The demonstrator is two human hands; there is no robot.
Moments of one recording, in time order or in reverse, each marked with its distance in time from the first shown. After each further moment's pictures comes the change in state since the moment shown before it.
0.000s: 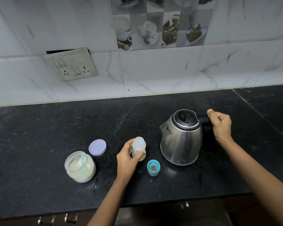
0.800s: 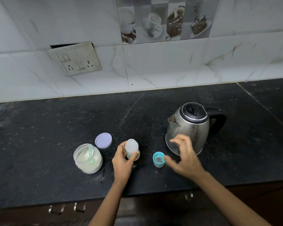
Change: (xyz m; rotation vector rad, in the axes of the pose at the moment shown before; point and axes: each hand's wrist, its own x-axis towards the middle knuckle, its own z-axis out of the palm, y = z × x) left_hand -0.023 -0.032 -0.033 0.005 0.123 -0.030; right_hand -0.152 -0.005 0.068 -0.223 -0.355 -0.564
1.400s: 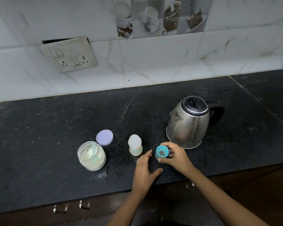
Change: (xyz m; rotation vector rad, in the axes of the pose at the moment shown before) left_hand -0.051 -0.019 0.020 0.286 -0.416 0.116; right_hand -0.014 -0.009 0.038 0.259 -0.322 0.654
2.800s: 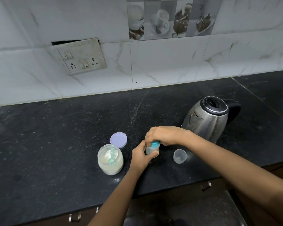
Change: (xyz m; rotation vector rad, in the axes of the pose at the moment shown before) left_hand 0.069 -0.045 -0.079 -0.245 -0.089 -0.044; right_hand 0.092 -0.132 0.031 -0.940 -0.664 -0.636
